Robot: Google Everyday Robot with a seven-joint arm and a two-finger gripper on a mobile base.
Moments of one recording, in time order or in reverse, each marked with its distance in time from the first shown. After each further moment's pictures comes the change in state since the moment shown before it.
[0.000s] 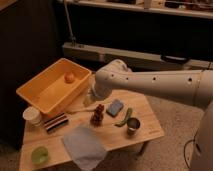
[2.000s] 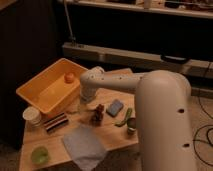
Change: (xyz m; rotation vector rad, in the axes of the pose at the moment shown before) arm -0.012 0.018 0.165 -0.127 0.217 -0.553
